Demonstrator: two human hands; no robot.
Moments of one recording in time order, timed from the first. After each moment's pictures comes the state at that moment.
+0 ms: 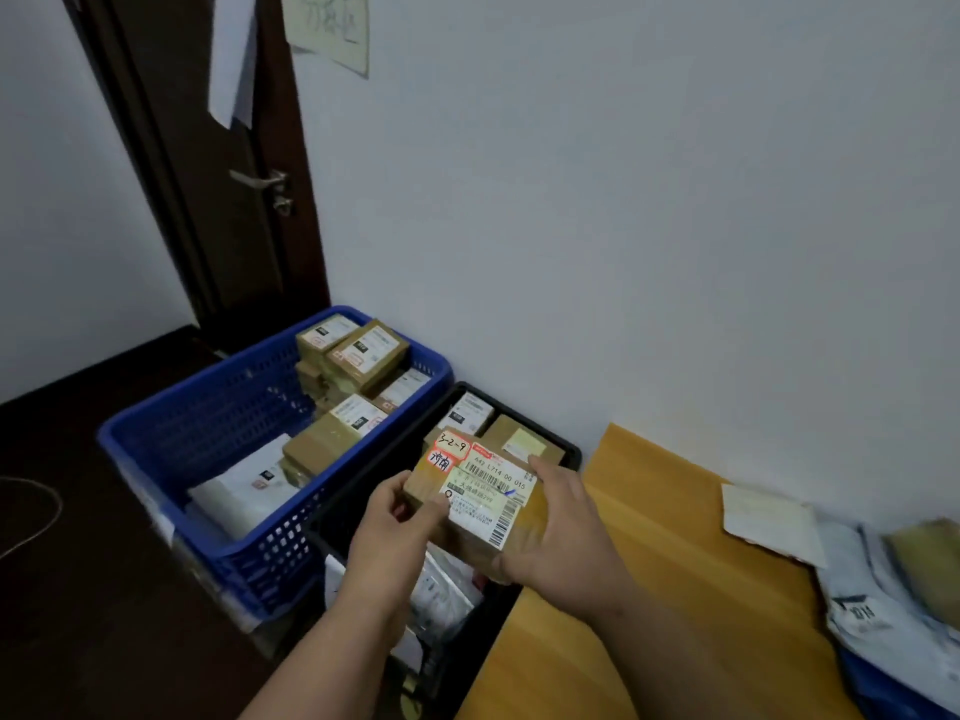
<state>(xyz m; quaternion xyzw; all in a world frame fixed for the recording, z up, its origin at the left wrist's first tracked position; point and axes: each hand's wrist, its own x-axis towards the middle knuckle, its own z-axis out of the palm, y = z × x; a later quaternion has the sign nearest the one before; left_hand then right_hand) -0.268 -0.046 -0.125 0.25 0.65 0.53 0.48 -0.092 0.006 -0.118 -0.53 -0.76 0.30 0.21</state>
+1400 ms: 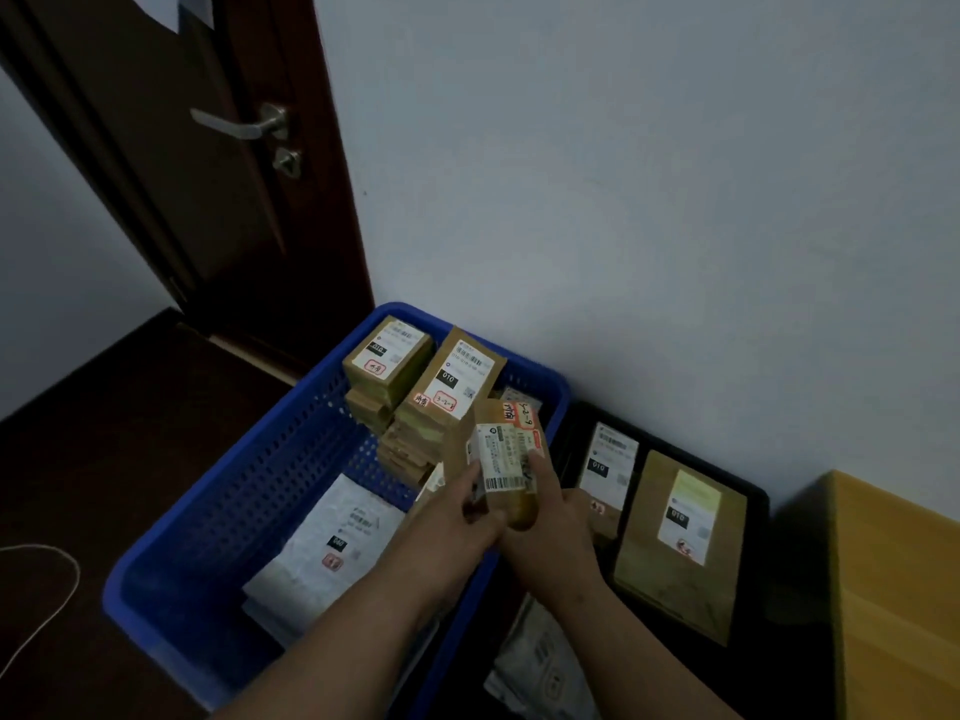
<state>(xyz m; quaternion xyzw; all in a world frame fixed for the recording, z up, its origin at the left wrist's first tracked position) -0.559 0.217 -0.206 0.47 0.64 0.25 0.56 -0.419 0.233 -0.240 -0.66 -0.57 0.43 0.21</state>
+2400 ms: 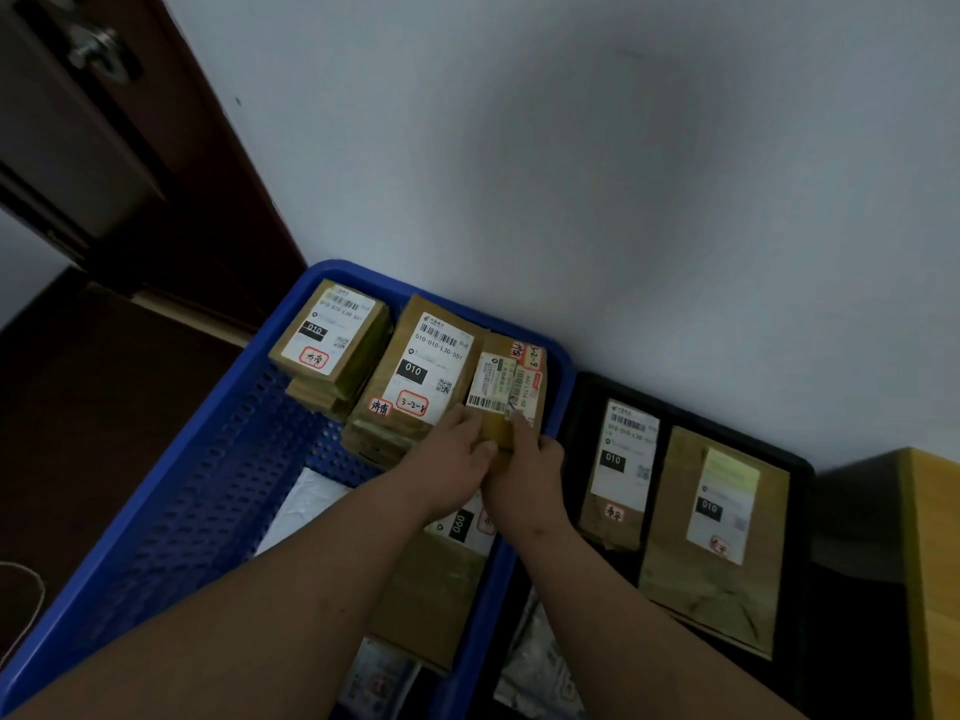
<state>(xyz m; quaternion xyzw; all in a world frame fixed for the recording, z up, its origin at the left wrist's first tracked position) -0.564 0.392 -0.302 0.61 0.60 0.08 0.52 -0.449 0.364 -0.325 -0.72 -0.50 0.45 0.19</state>
